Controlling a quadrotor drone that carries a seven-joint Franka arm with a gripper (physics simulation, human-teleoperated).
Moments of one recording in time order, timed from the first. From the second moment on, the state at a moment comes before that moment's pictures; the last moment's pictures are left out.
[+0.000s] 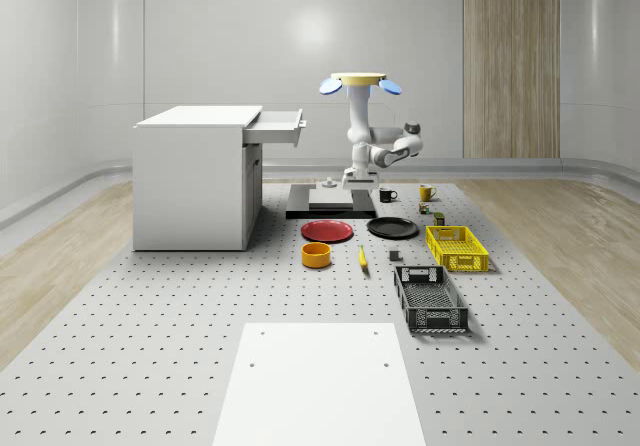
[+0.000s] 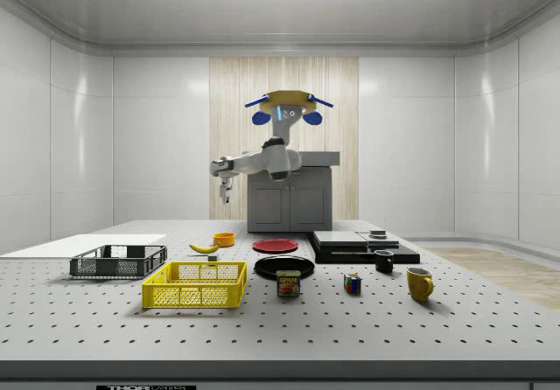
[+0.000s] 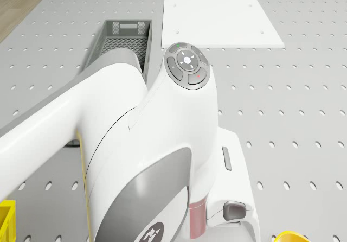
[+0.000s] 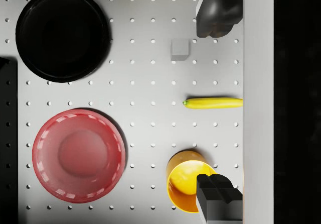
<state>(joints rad) 1.38 -1.58 -1.43 -2.74 1.69 1.63 -0.20</state>
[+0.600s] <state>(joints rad) 1.38 -1.59 -1.43 -2.74 1.69 1.64 -0.20</state>
